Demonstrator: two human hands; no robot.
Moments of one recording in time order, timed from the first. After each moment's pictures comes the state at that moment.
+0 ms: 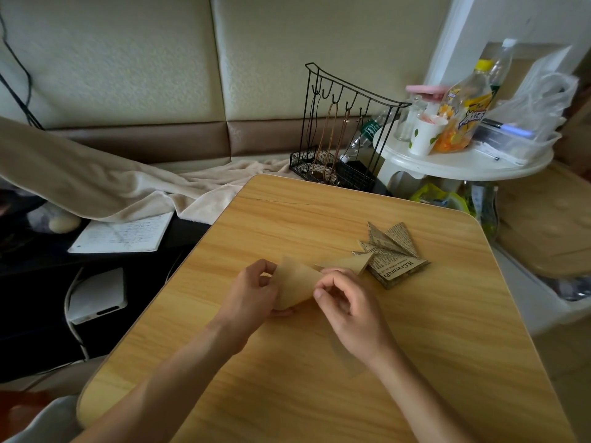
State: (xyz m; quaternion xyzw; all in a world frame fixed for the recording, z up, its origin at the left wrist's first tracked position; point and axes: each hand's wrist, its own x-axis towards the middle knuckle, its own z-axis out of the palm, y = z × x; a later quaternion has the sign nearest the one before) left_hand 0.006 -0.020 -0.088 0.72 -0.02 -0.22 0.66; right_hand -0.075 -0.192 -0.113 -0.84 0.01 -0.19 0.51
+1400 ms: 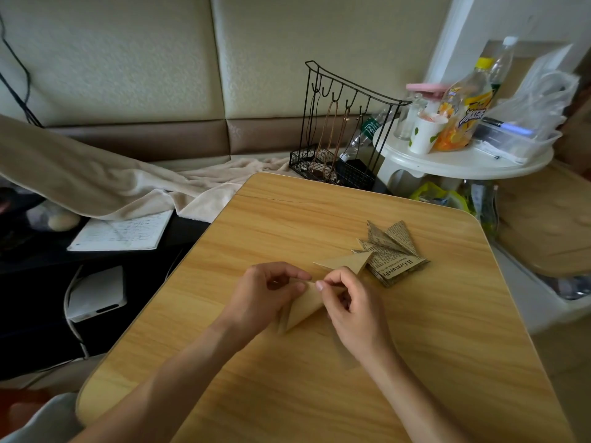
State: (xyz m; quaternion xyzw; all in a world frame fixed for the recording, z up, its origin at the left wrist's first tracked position) left_hand 0.005 -0.019 -0.094 0.76 -0.20 -0.16 0.60; right_hand -0.073 -0.190 -0.122 -0.84 0.04 -0.26 0.48
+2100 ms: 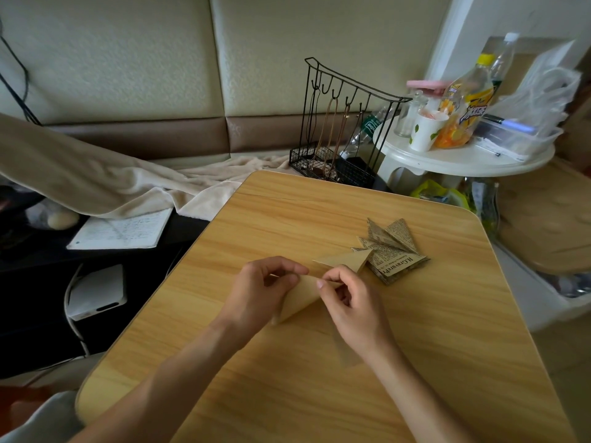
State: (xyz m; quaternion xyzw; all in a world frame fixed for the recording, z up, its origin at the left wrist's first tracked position) left_hand 0.000 -0.022 -0.087 0.76 -0.16 -0.14 0.62; right_hand -0.073 -0.191 -0.118 -0.83 0.06 -0.22 0.52
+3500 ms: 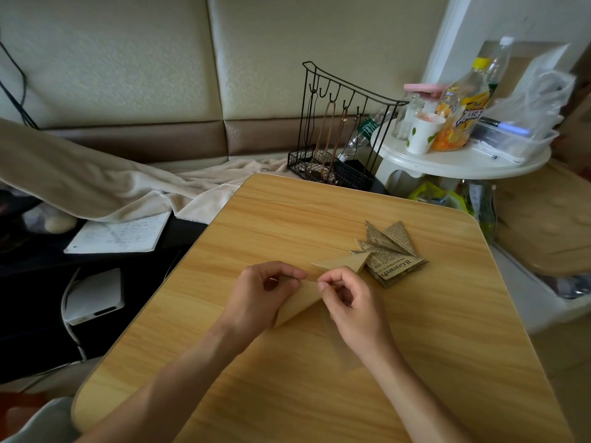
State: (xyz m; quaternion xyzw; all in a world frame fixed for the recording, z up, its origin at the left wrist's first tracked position) left_hand 0.001 -0.023 -0.092 0.76 -0.16 -0.14 0.61; right_hand -0.070 -0.193 -0.123 -0.79 0.08 -0.22 0.56
